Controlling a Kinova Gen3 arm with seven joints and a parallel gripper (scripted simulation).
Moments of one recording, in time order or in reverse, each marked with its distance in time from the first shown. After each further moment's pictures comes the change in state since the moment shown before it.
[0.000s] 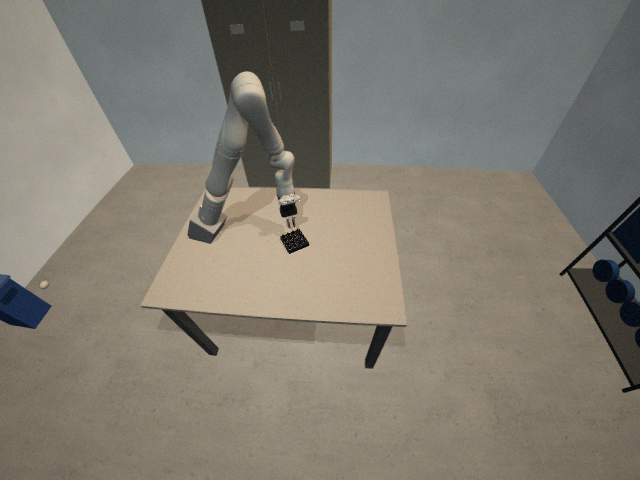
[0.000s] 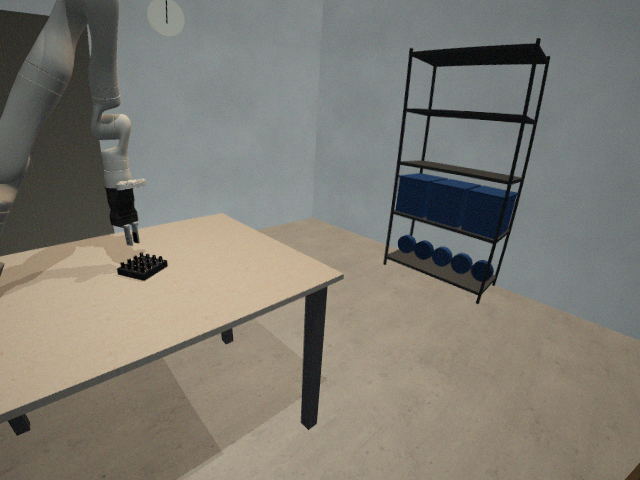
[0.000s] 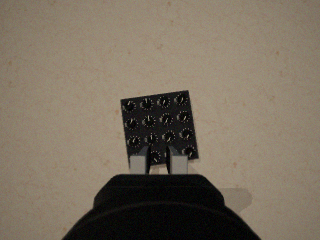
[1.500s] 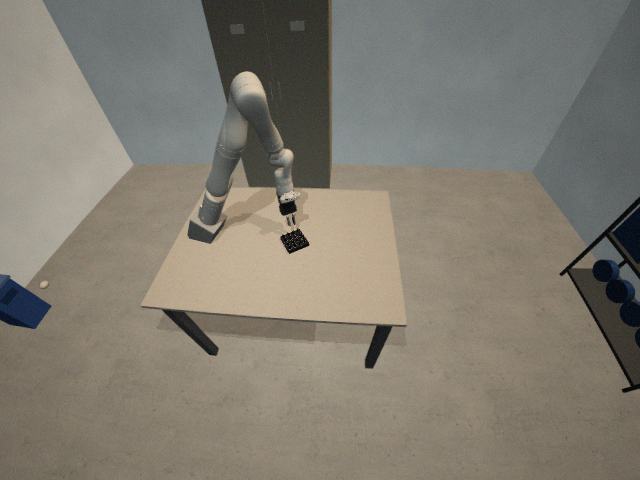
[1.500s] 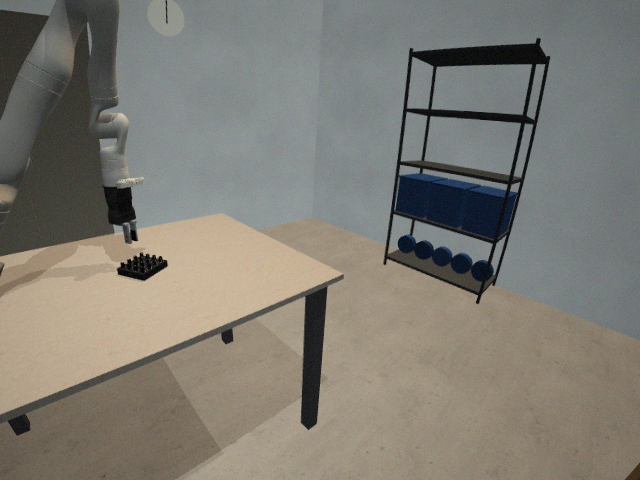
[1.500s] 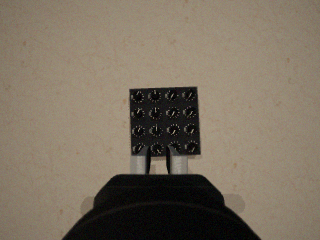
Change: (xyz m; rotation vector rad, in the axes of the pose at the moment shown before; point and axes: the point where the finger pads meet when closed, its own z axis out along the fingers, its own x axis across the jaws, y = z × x) arm -0.004 0.012 -0.003 -0.004 -0.004 -0.102
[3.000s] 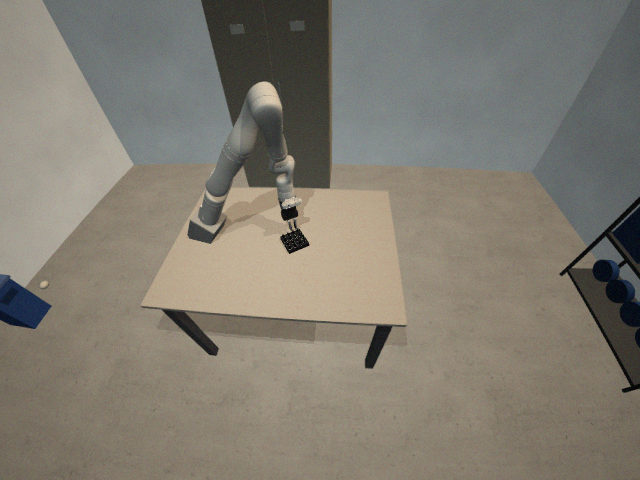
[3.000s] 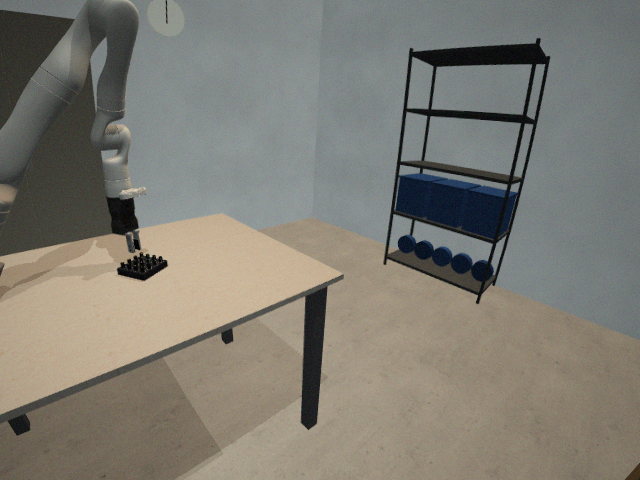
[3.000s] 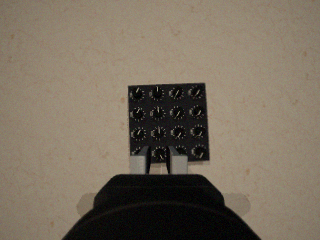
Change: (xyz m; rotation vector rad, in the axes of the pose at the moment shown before) arm -0.003 -0.003 0.032 0.004 -0.006 0.002
